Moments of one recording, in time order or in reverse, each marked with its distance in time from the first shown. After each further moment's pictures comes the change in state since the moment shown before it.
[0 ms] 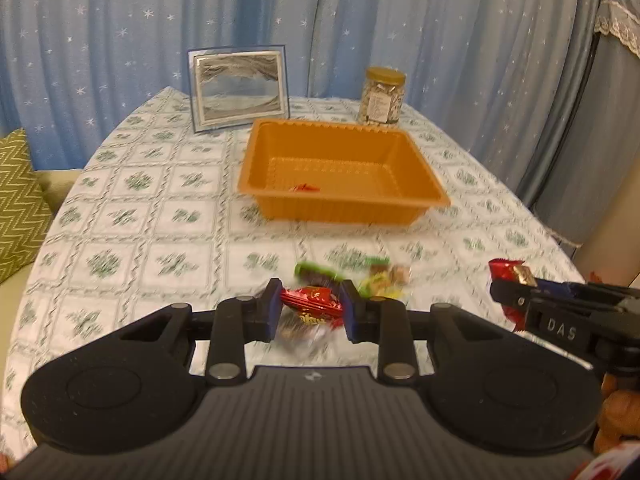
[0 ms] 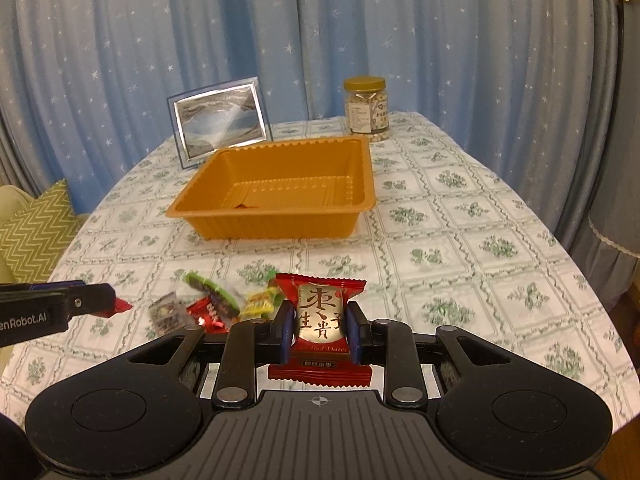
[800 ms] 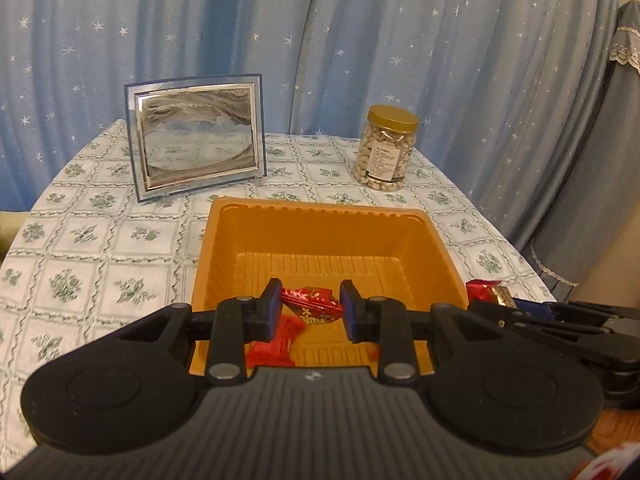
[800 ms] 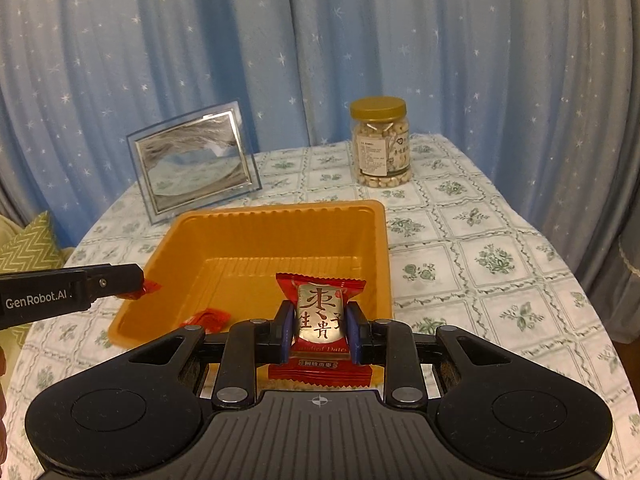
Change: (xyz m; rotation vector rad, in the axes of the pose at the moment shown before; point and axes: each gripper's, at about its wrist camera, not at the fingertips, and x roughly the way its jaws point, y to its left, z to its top) left arm 0.148 0.011 0.133 -0.006 -0.024 -0.064; right arm 0.142 -0.030 0.126 0.013 0.020 0.043
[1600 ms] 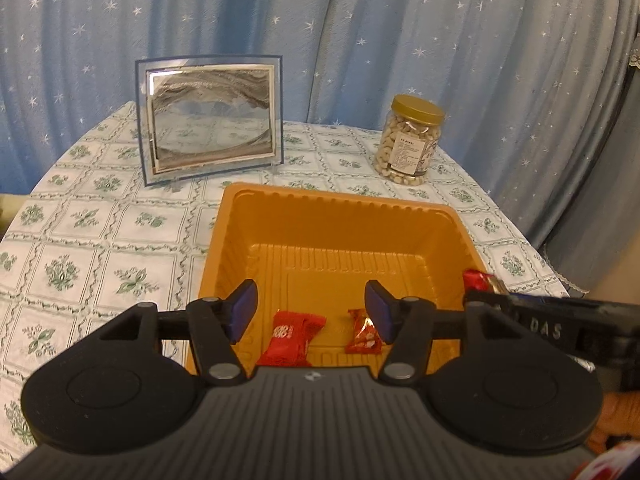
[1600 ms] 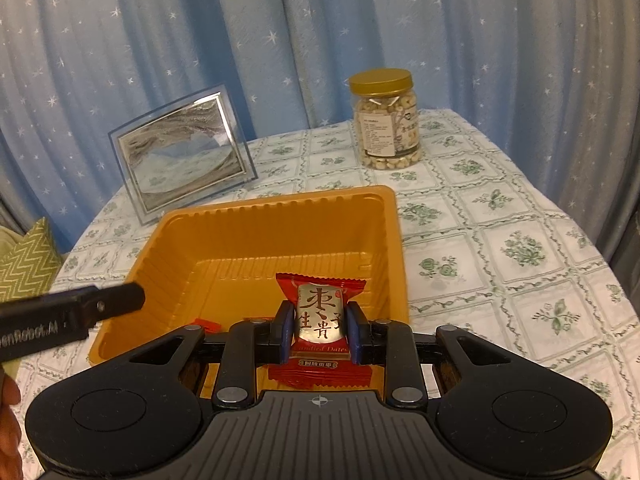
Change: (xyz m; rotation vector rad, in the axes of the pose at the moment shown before) left arm 0.023 0.016 -0.010 -0.047 0.019 0.033; right arm 0.042 -0.008 0.008 0.052 0.035 0.056
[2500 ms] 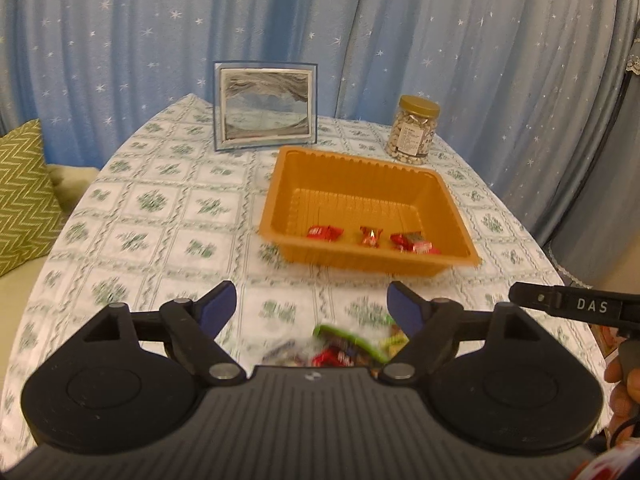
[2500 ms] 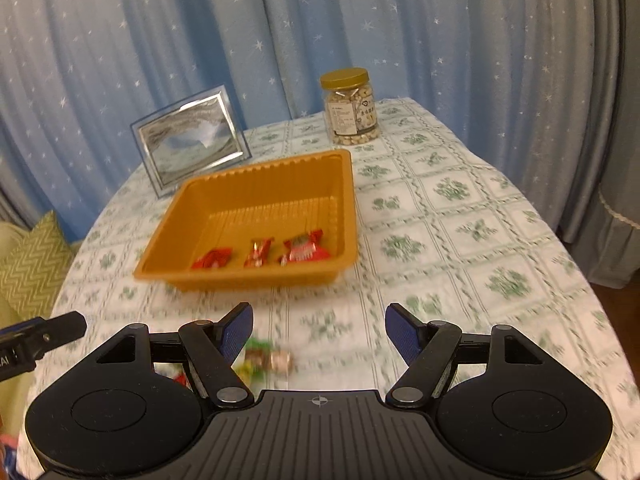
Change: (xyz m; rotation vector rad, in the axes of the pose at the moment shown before) left arm -0.156 -0.004 -0.084 -0.037 -0.019 0.084; right arm -0.147 0.011 -0.078 0.033 0.023 -0.082
